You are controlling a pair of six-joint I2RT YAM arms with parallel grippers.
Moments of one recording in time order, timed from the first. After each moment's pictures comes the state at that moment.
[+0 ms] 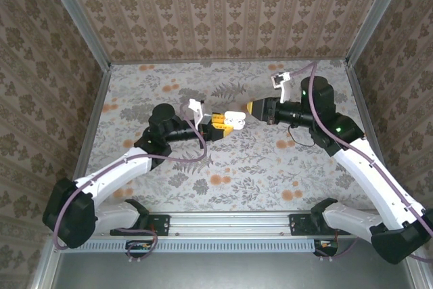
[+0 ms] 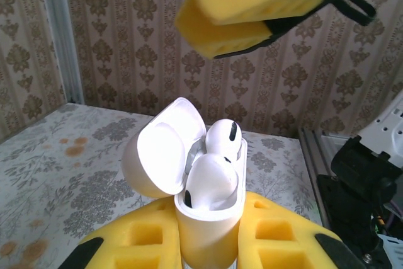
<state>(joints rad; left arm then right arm) -0.68 1.19 0.72 0.45 0.82 -0.04 0.42 1.08 1.18 -0.47 -0.54 0.54</state>
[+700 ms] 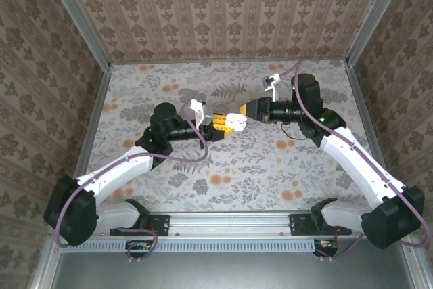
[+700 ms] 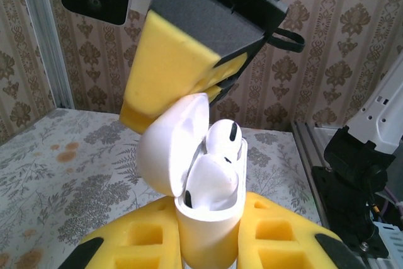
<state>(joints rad) -0.68 1.21 0.73 0.45 0.84 -0.01 0.38 1.20 1.09 -0.31 -0.81 0.70</state>
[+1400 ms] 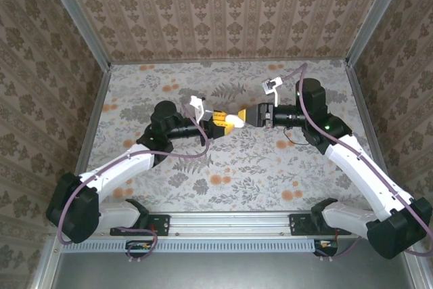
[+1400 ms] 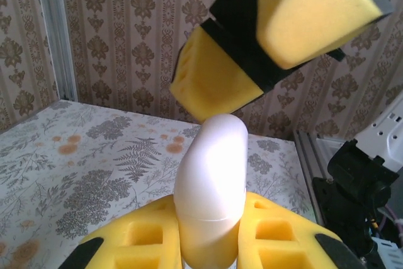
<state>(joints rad) -0.65 1.24 0.74 0.49 0.83 -0.11 0.40 1.10 1.04 -0.26 -0.80 0.60</state>
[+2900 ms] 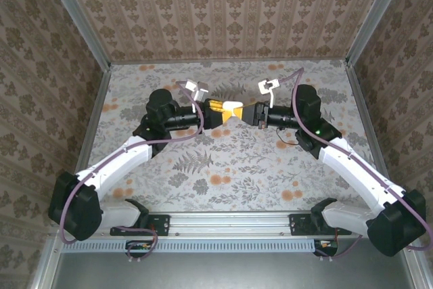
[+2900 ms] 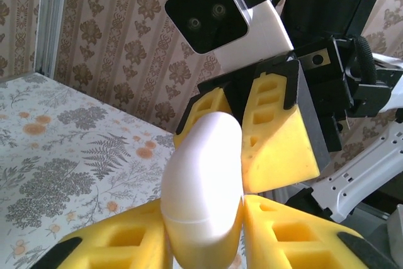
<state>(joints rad) -0.62 1.26 0.87 0.39 0.89 -0.37 0.44 1.13 0.93 0.04 -0.75 0.66</state>
